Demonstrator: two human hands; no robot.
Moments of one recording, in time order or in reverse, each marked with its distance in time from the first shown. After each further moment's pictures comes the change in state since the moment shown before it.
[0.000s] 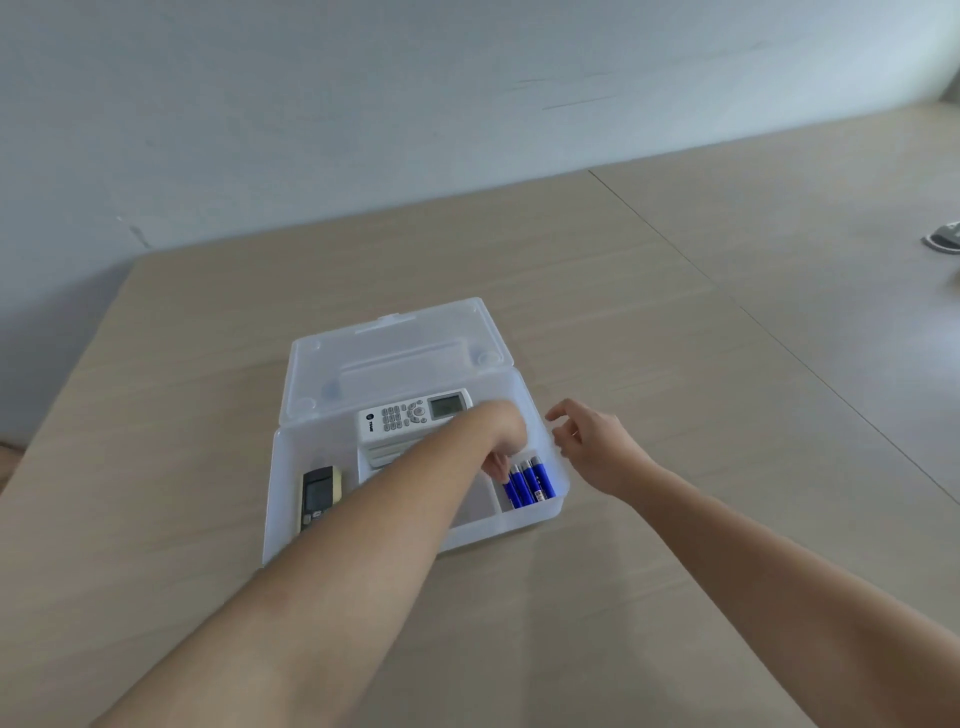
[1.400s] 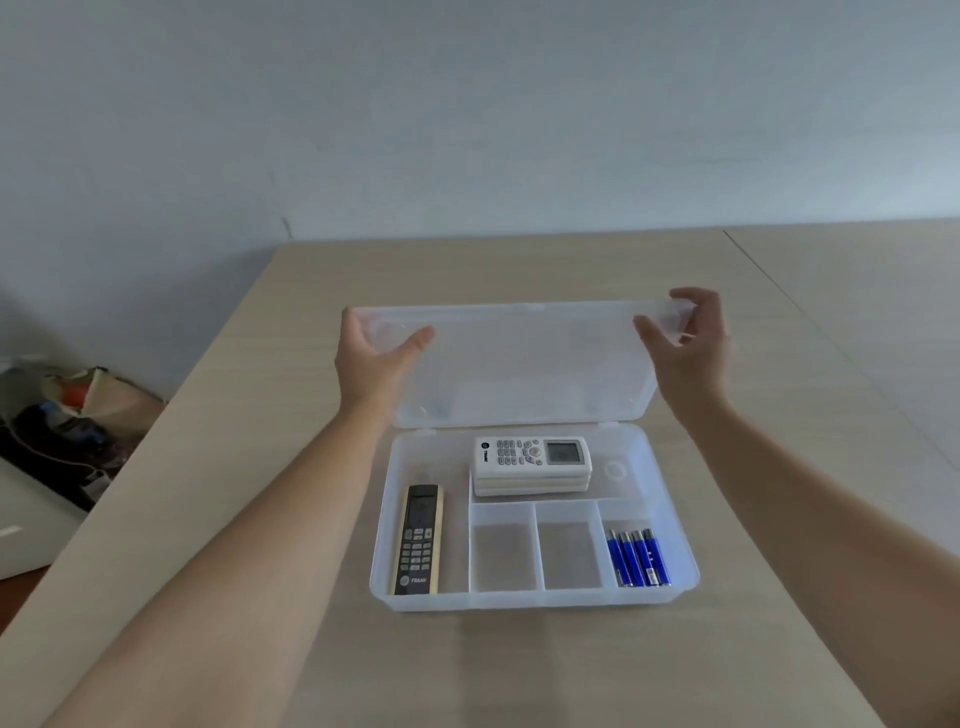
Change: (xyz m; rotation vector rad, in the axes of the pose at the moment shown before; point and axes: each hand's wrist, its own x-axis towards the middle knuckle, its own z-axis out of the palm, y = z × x) left_hand -0.020 -0.197 -0.134 -1.046 1.243 0.380; right_hand 0.112 -0.115 -0.016 0.405 0.610 -0.299
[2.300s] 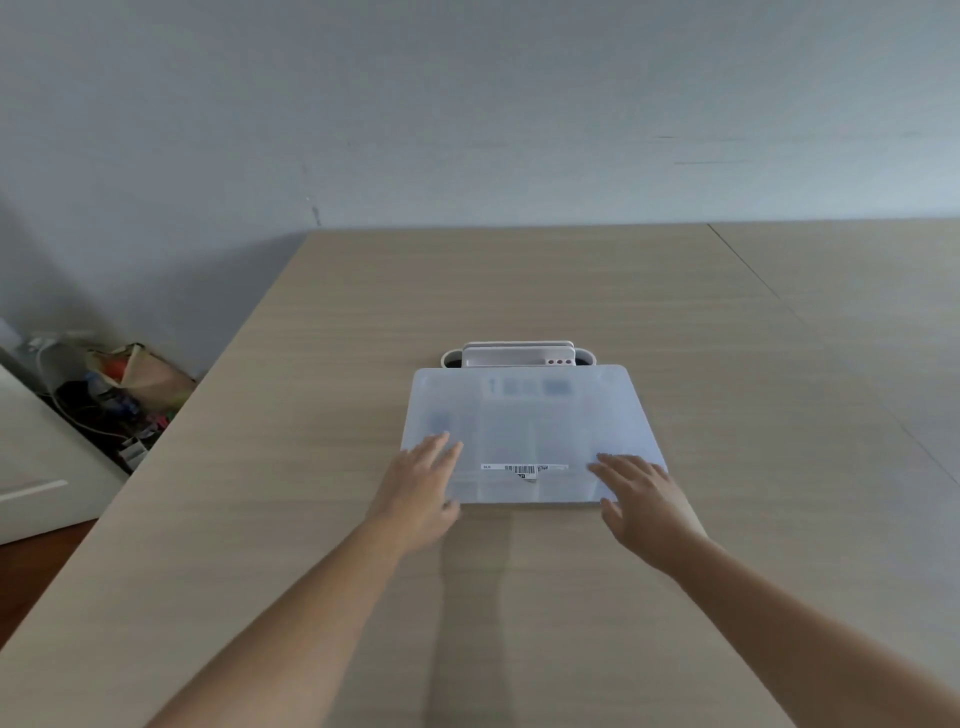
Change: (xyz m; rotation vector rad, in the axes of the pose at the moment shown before) left_hand -0.190 -0.066 -0.087 1.117 -0.773 0.365; right_hand -0.218 0.044 -0.075 -0.870 -0.672 -0.424
